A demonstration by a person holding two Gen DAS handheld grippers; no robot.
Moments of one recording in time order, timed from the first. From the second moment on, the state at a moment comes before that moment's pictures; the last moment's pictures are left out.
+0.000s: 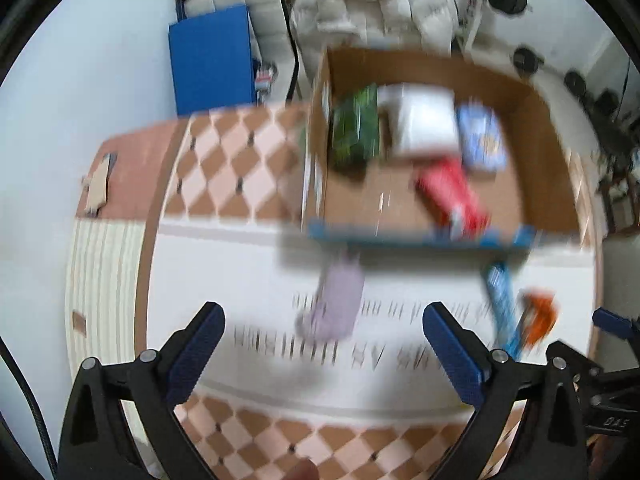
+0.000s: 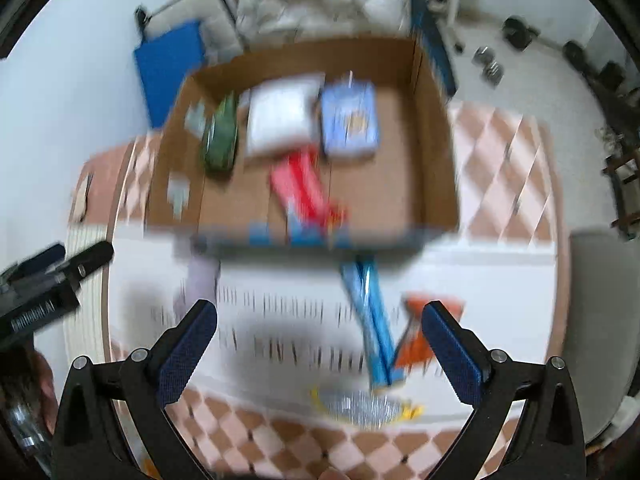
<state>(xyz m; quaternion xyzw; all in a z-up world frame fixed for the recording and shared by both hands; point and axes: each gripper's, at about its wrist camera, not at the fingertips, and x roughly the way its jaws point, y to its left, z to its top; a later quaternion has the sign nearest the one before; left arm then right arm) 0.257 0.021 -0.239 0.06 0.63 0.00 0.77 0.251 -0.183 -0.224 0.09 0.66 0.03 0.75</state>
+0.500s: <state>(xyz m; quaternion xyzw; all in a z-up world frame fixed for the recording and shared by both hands) 0.193 0.037 -0.339 0.07 0.70 0.02 0.71 0.138 -0.133 -0.400 -0.19 0.78 0.10 0.59</state>
